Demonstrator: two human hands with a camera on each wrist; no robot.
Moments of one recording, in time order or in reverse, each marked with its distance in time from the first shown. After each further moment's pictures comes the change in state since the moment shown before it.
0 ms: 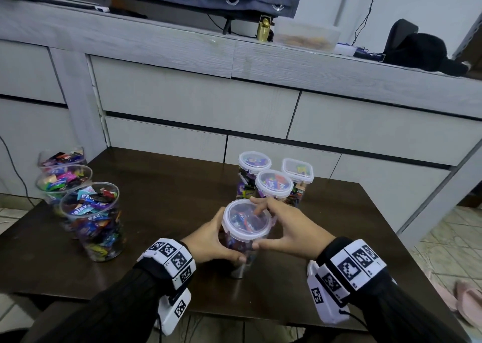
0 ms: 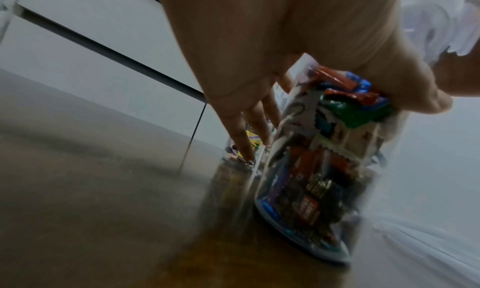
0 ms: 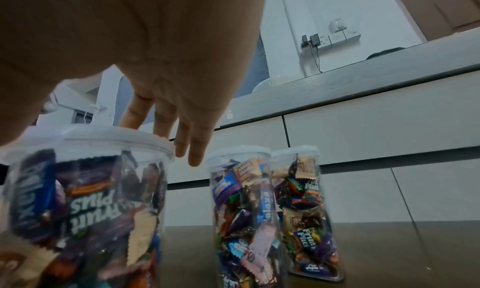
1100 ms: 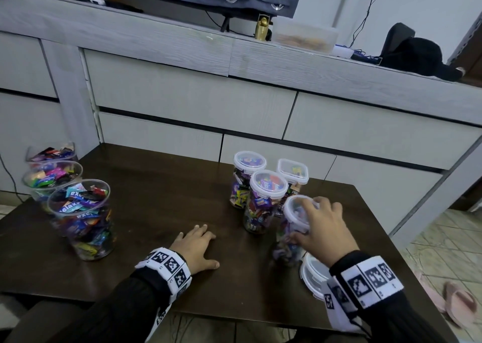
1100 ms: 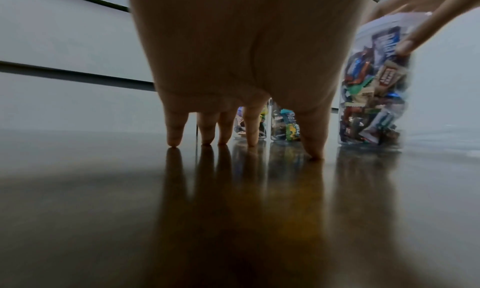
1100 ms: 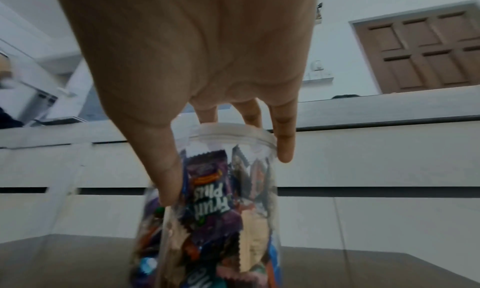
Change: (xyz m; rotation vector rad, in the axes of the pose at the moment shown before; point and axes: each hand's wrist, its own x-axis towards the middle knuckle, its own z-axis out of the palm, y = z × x) left_hand 0.000 -0.015 0.005 0.908 -0.130 -0.433; right_hand -0.035 0.030 -0.011 -0.610 0.227 0.553
